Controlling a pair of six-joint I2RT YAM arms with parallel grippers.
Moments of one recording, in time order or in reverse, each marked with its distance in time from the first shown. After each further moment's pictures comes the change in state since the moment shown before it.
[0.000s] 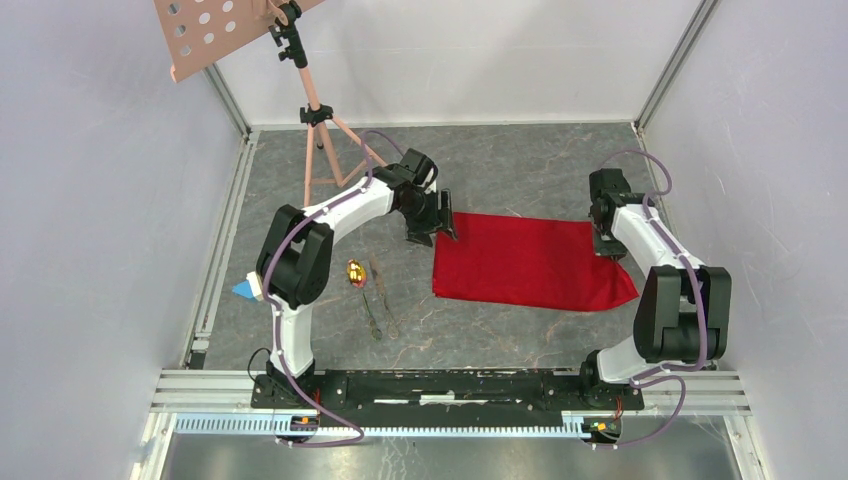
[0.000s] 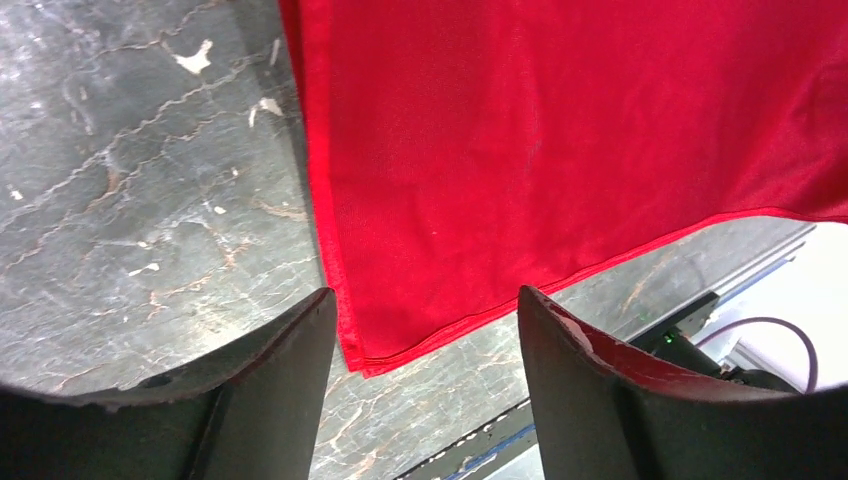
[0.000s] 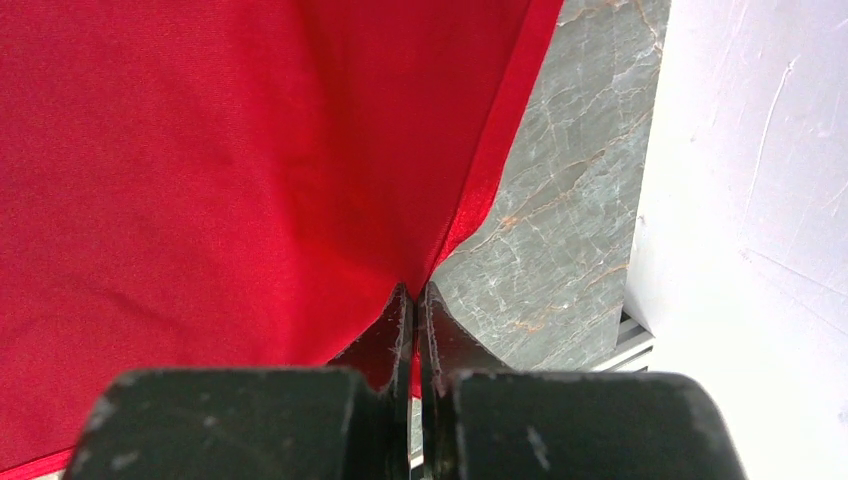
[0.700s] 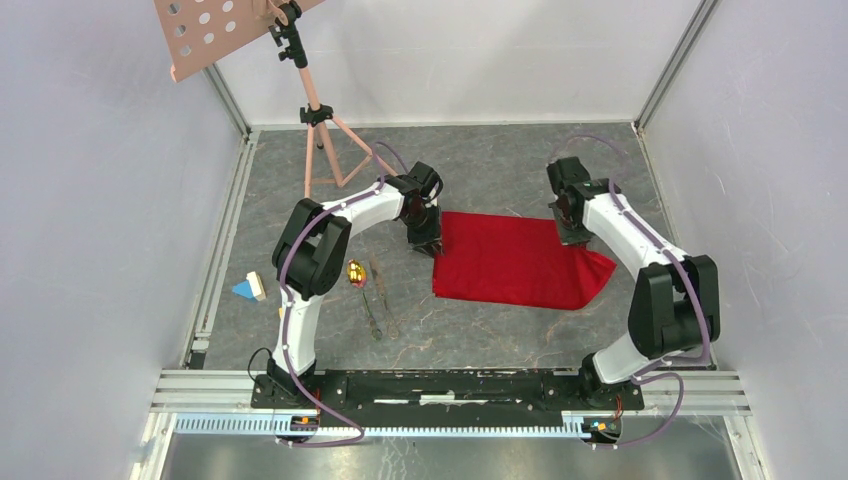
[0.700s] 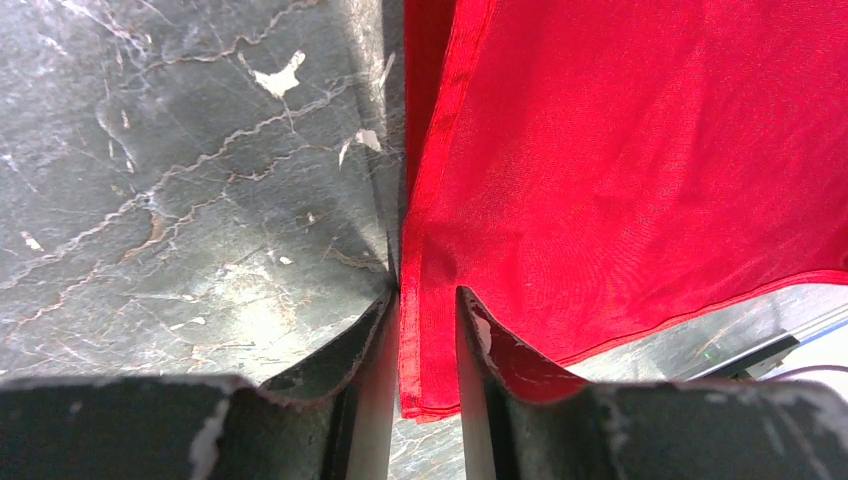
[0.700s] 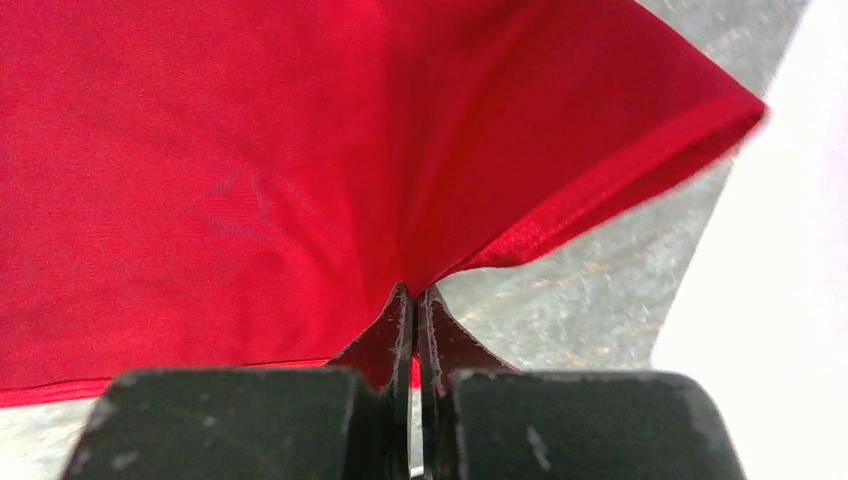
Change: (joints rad) left arm -0.016 0.116 0.002 -0.029 -0.101 0.009; right arm 0.212 0.035 0.107 -0.070 -0.058 0.014
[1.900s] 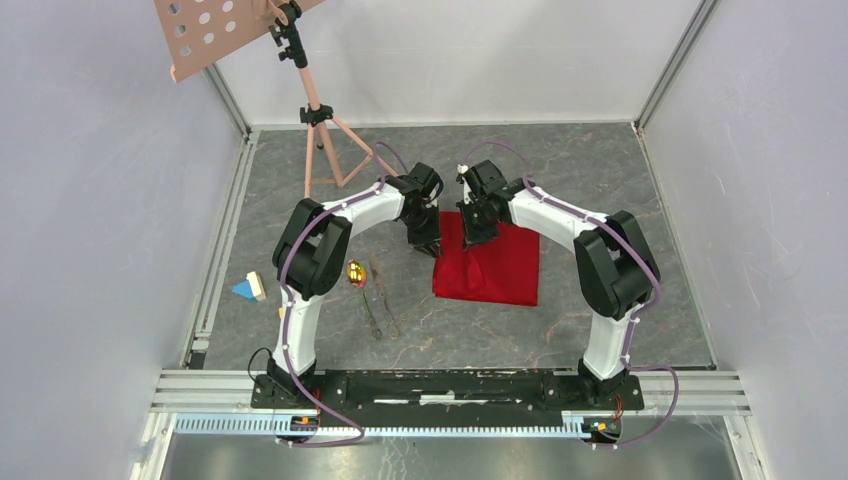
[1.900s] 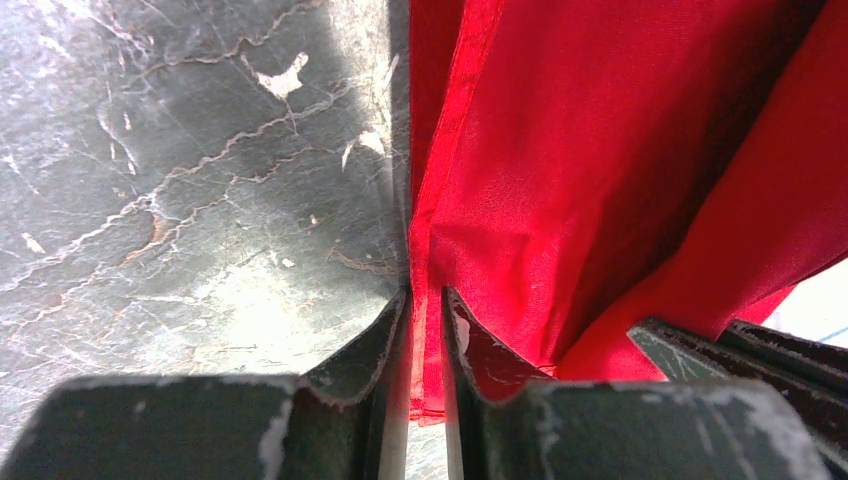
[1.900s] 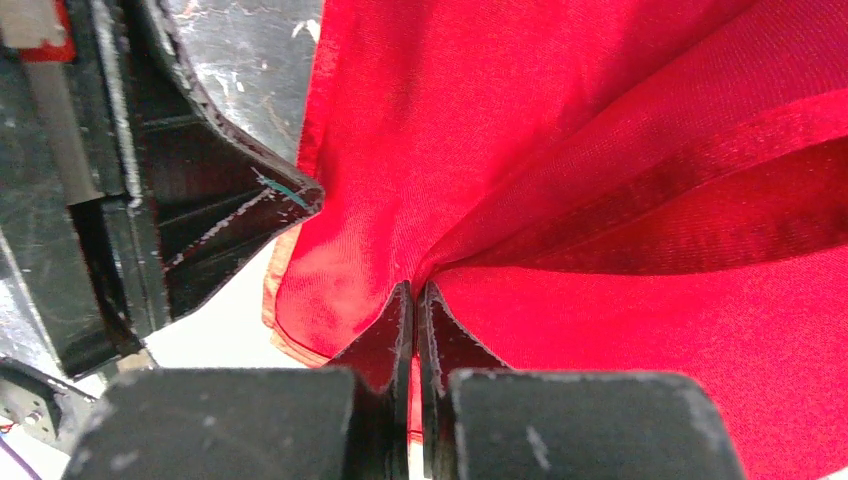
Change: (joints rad) left arm -0.002 0.001 0.000 0.000 0.003 0.000; right arm 0.375 0.336 0.211 0.248 -0.528 0.316
